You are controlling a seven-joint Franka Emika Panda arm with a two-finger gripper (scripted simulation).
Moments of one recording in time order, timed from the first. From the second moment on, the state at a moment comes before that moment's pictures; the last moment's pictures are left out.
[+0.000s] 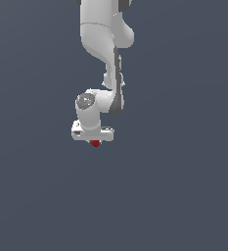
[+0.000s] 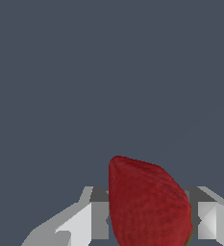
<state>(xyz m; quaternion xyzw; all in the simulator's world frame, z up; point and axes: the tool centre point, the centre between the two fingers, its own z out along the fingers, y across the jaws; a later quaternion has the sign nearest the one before) -0.051 -0.100 0.023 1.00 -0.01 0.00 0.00</state>
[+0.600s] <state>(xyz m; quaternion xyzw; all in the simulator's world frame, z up) -0.049 -0.102 0.036 1.00 -0.01 0.00 0.00</state>
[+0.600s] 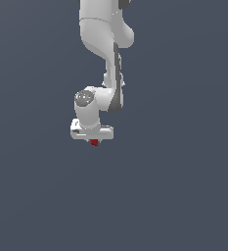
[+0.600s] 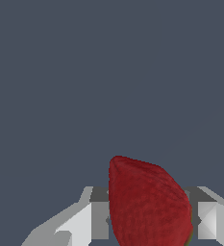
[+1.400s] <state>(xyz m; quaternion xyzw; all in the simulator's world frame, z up) -0.029 -0.124 0.166 1.00 -0.01 0.00 0.00</state>
